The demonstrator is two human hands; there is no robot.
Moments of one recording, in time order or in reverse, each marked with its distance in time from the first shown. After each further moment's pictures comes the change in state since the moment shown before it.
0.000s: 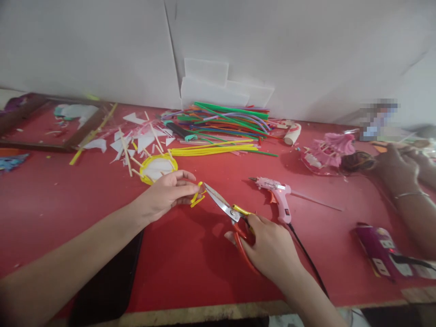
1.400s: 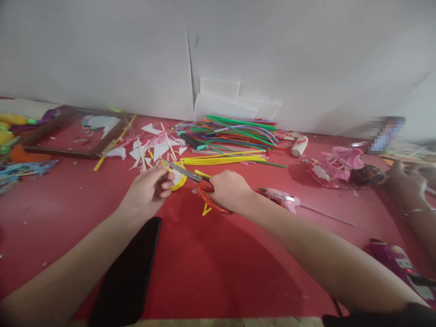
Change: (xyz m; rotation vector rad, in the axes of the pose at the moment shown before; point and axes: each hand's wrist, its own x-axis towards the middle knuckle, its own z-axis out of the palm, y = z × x) left_hand -0.014 0.020 -0.039 -0.389 0.329 0.275; right_hand 0.153 -0.088 -0.045 0.015 -0.269 -0.180
